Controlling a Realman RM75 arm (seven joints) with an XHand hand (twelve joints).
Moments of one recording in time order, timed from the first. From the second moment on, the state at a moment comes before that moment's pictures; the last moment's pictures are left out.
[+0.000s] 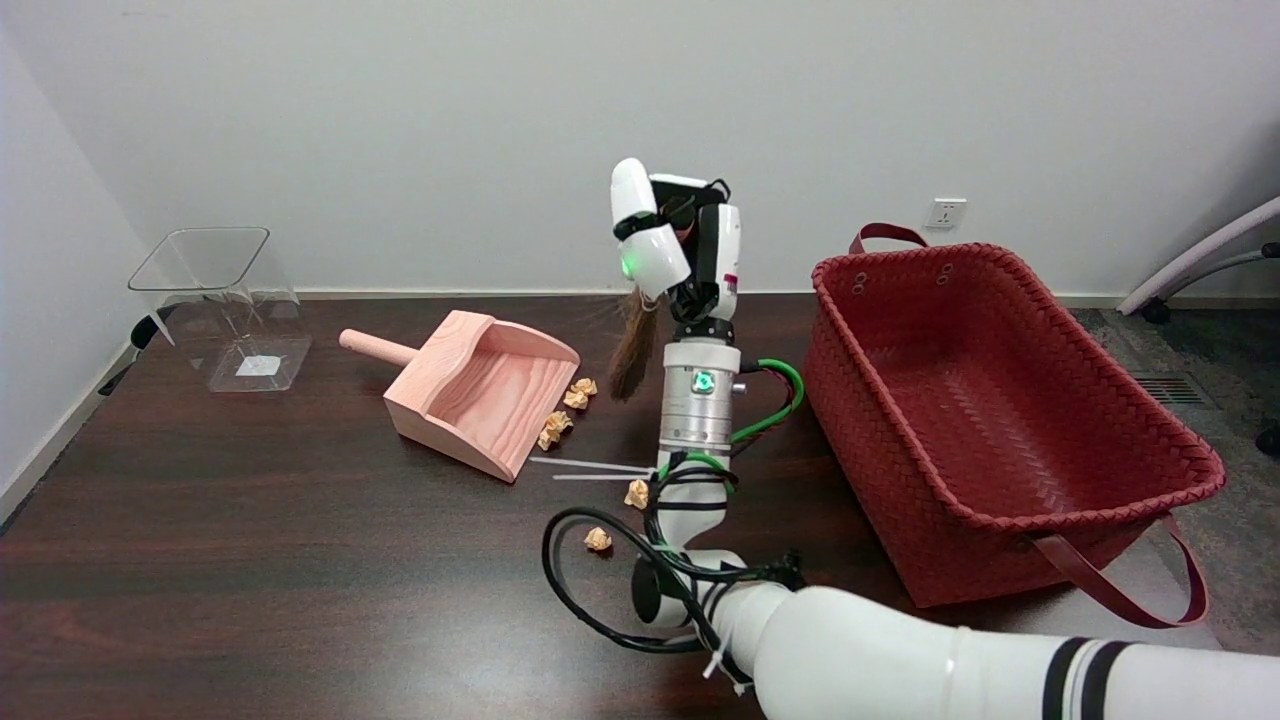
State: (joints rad) arm 0.64 -1.91 -0.86 0.23 2.75 -1.57 -1.84
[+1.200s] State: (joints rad) arm 0.11 -1.82 -1.32 1.42 2.75 -0.46 -1.77
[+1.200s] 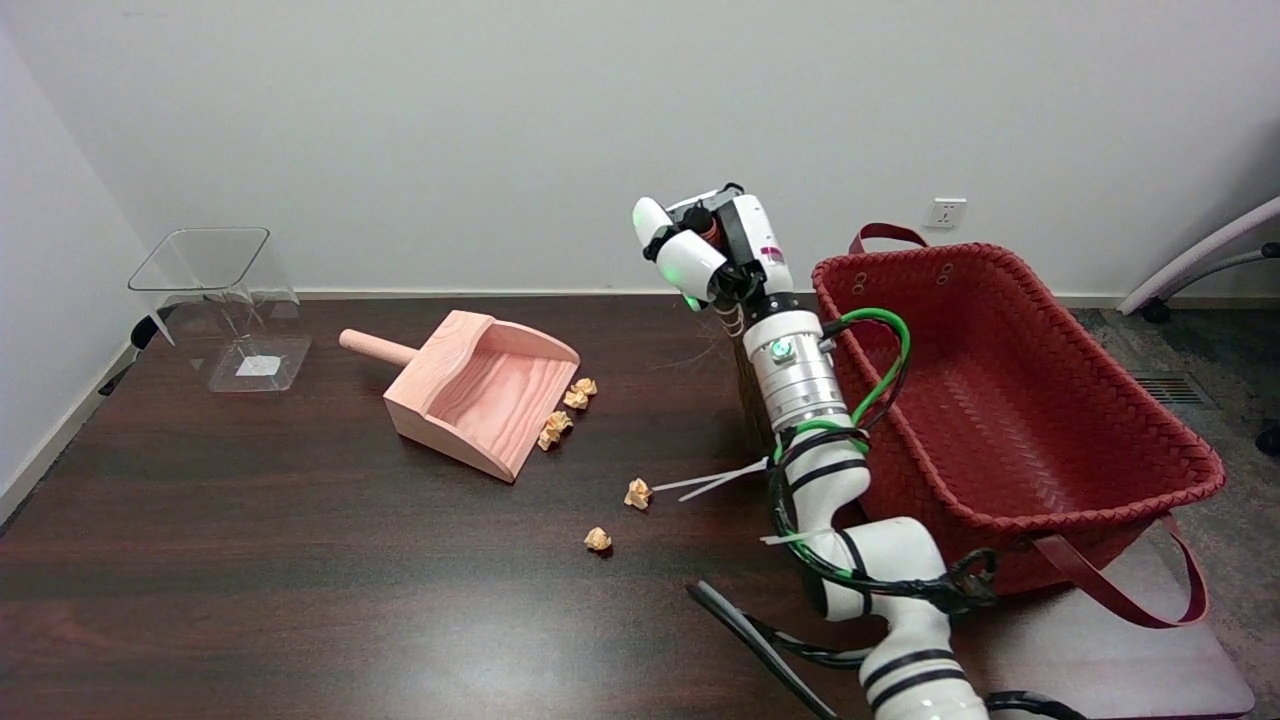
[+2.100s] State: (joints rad) arm -0.13 -1.77 -1.51 1.79 2.75 -0.15 -1.65
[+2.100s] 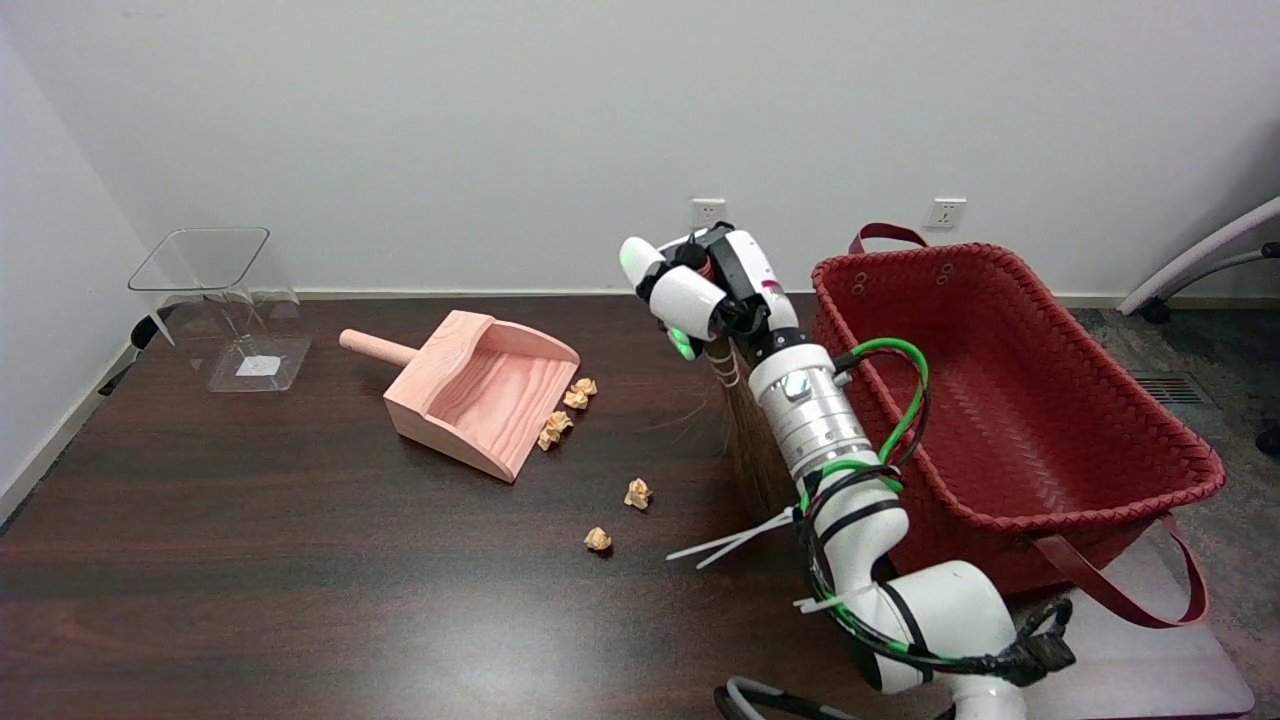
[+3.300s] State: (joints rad) arm -0.14 -1.88 -1.59 1.57 2.75 -0.31 -1.64
